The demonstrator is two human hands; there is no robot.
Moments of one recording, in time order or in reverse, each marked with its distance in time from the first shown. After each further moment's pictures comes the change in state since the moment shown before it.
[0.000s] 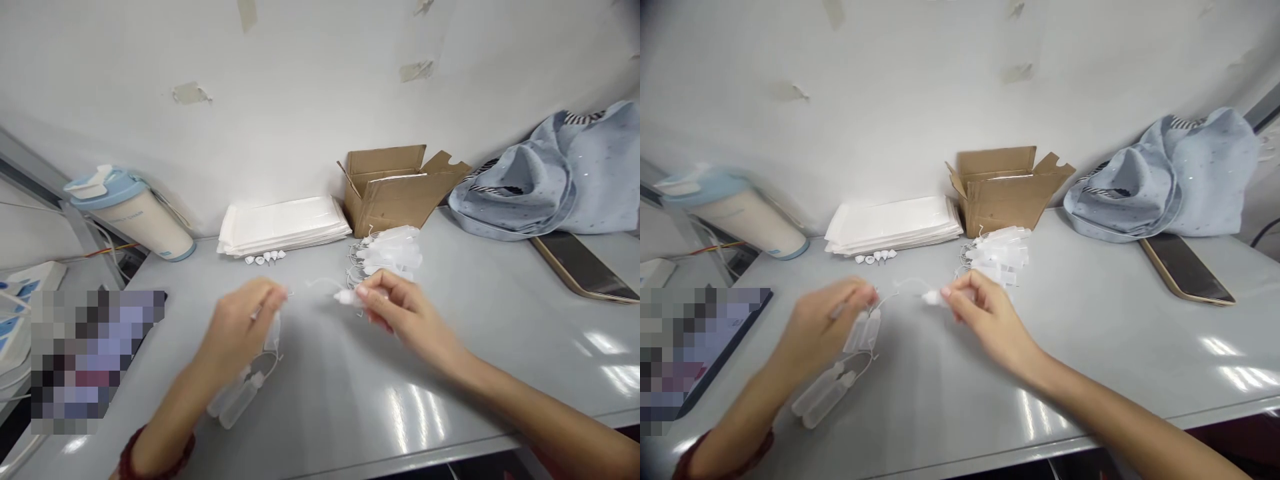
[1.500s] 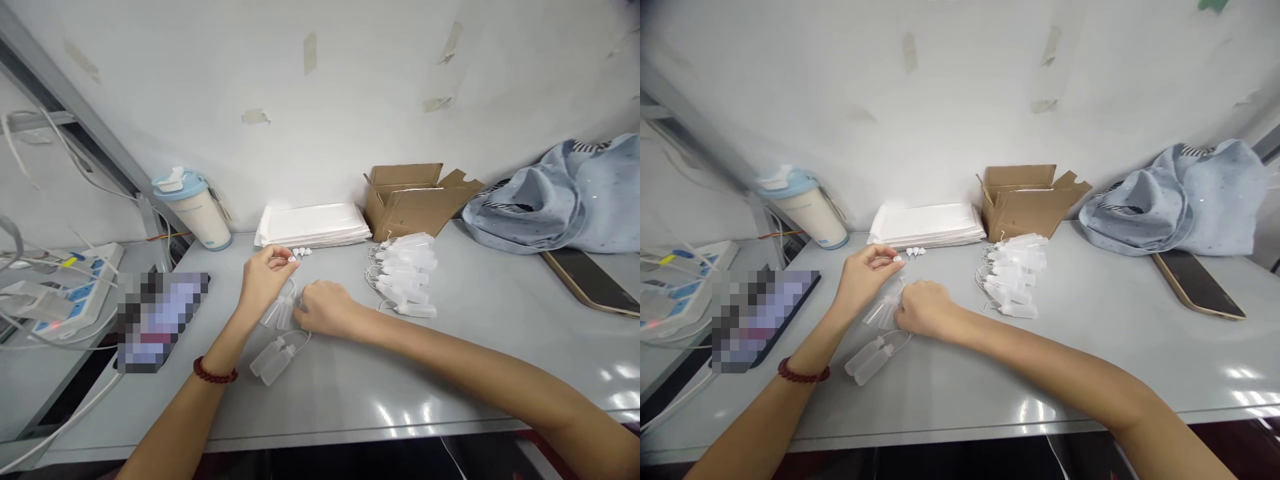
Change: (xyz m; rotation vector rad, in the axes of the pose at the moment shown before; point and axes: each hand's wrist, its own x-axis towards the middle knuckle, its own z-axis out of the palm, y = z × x) left_hand 0.023 -0.042 0.011 -0.683 0.328 -0.376; right_hand 0.054 -0.018 0.111 -1.047 -0.361 -0.216
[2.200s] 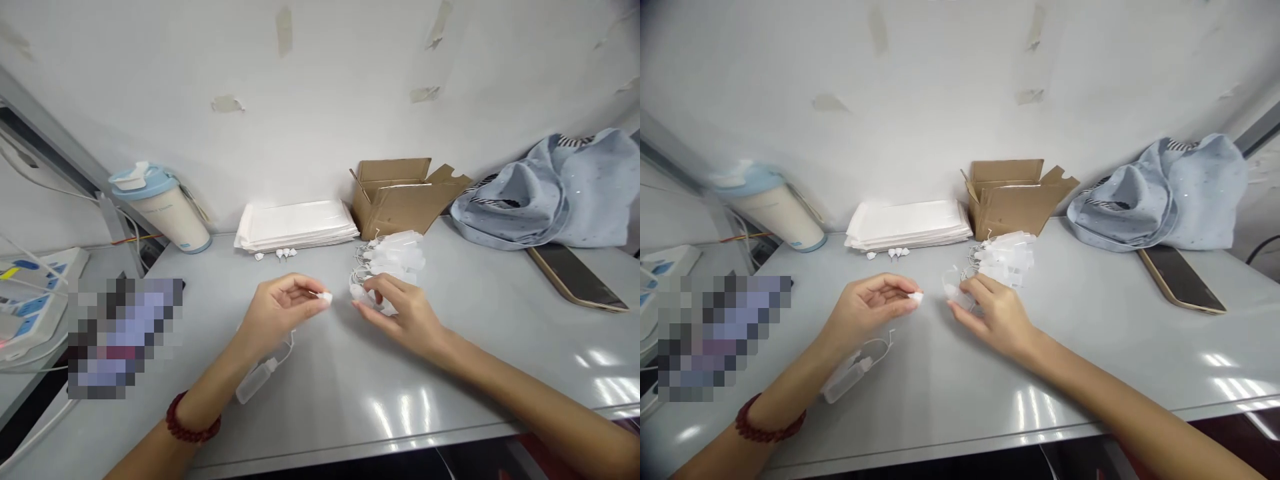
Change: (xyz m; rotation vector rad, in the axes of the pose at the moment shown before) left_hand -0.045 0.031 0.026 -0.319 -0.422 -0.175; right_hand -0.085 0.100 -0.001 0.094 0.691 -0.236
